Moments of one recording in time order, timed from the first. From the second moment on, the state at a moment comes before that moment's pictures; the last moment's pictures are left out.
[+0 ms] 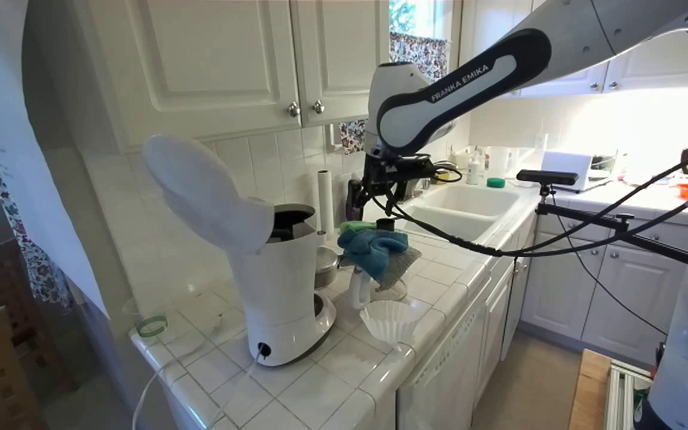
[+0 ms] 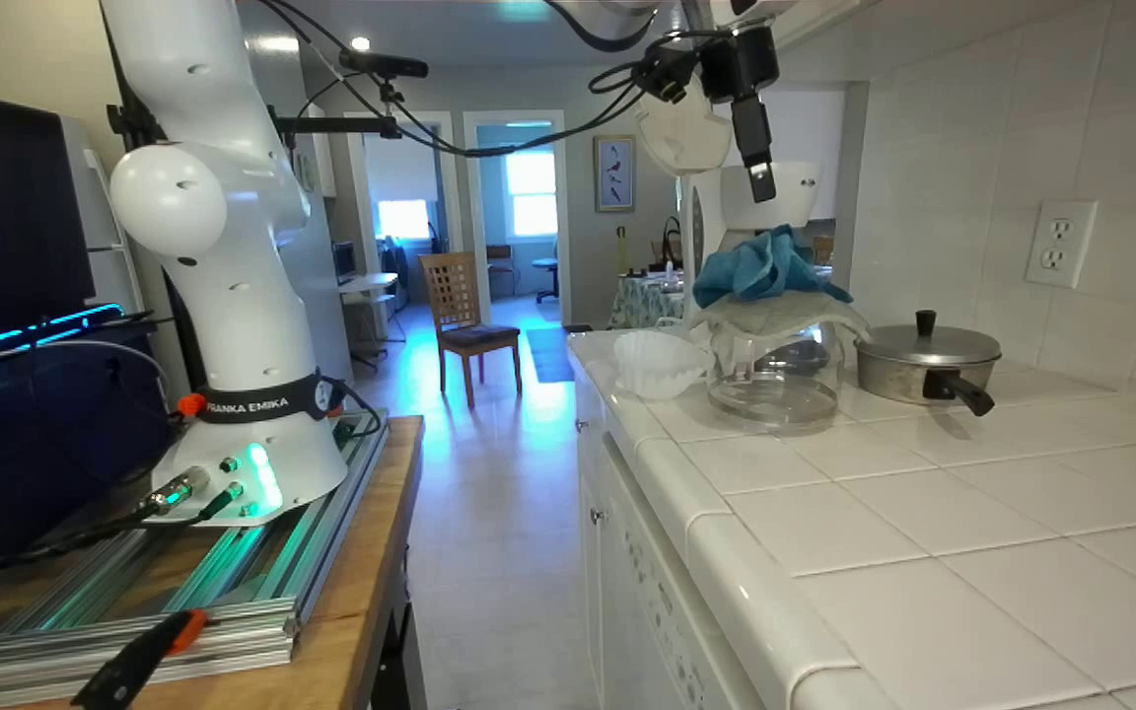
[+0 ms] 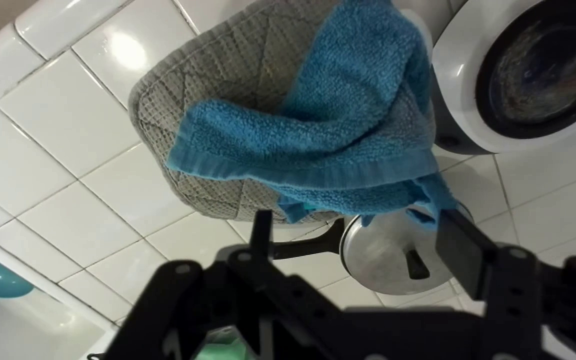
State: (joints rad) arm -0.02 -0.07 -0.03 -2.09 -0.13 2.28 0.56
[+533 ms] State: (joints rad) arm -0.04 -0.15 -0.03 -2.12 -0.13 2.14 0.44
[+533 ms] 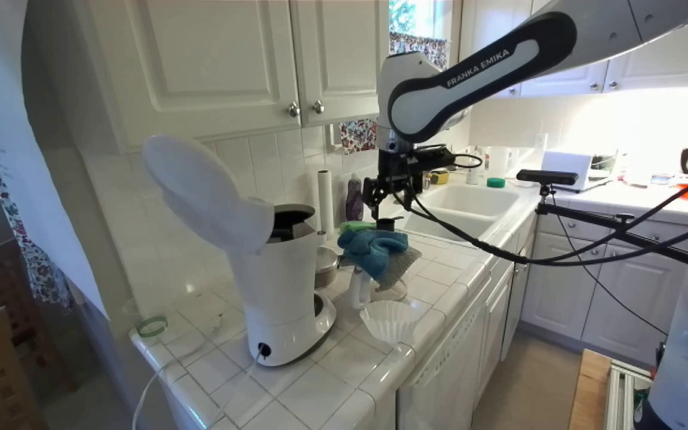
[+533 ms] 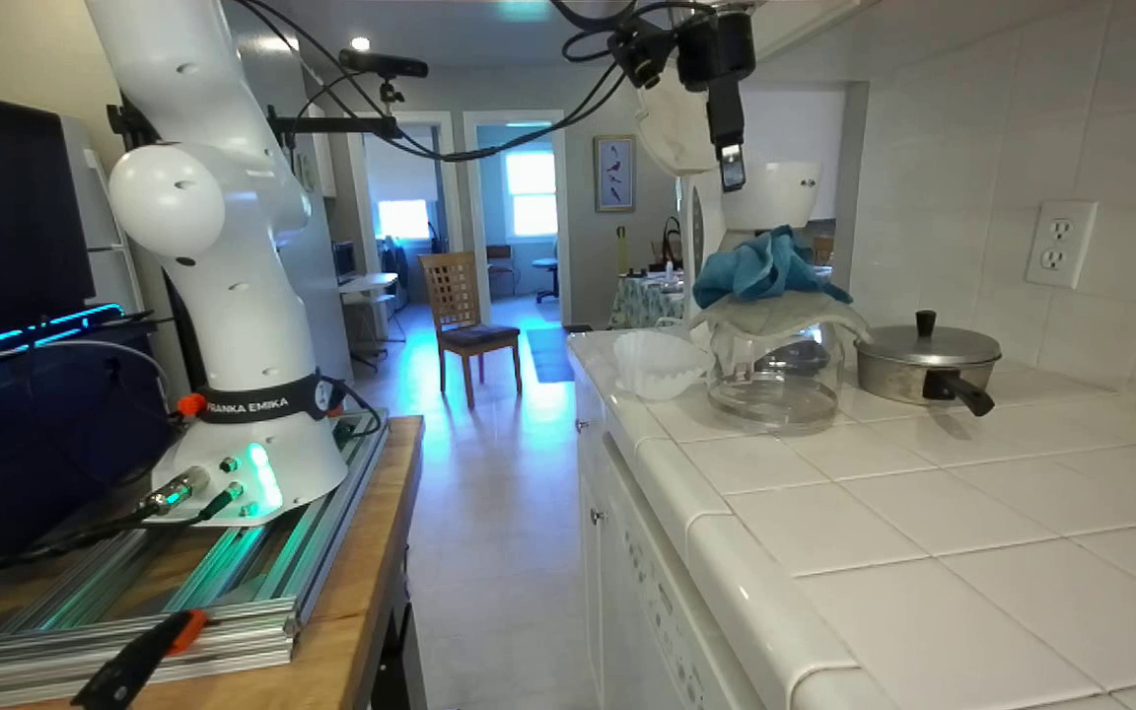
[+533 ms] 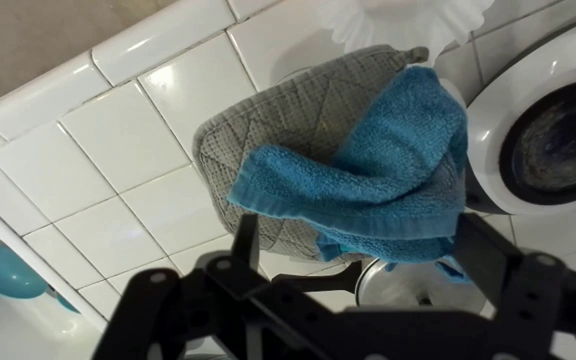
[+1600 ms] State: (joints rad) arm -0.06 -0.31 -0.11 -2.26 -0.13 2.21 0.02
